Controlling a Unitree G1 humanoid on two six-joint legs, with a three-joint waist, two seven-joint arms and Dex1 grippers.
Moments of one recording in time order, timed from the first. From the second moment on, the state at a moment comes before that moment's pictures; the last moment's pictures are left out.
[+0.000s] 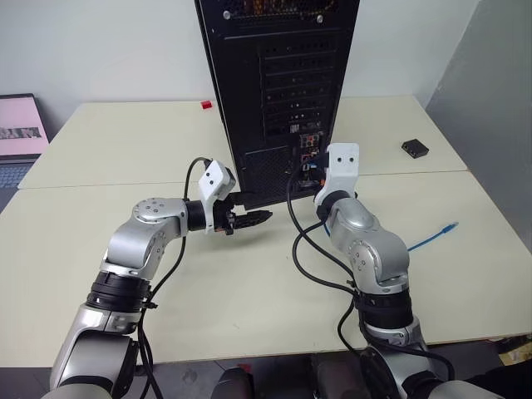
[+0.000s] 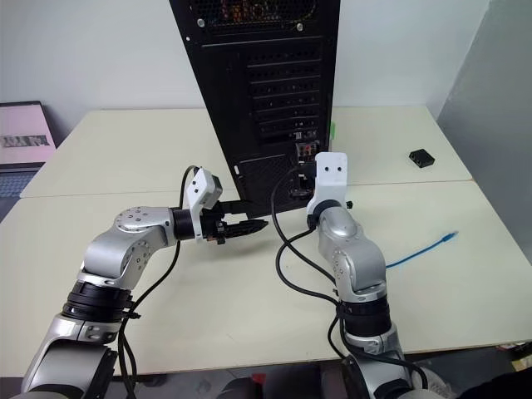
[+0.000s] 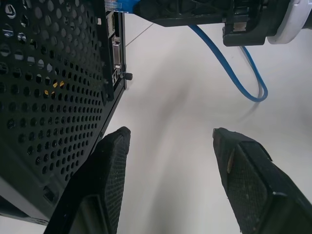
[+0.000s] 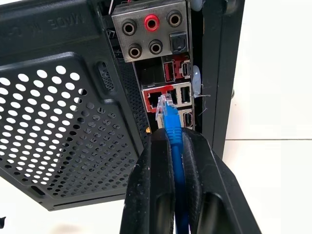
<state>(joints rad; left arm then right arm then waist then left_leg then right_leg) -0.58 0.61 -0.10 0.07 -0.42 0.50 -0.99 -0.61 0.13 0.06 -0.22 0.13 0.84 -0.15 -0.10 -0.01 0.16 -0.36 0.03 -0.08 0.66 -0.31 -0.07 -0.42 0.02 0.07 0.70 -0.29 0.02</state>
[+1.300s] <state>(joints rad) -0.58 0.61 -0.10 0.07 -0.41 0.50 -1.00 -0.67 0.13 0.10 -0.20 0.09 0.88 -0.13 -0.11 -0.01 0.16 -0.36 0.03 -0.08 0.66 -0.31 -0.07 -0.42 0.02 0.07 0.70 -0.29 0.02</state>
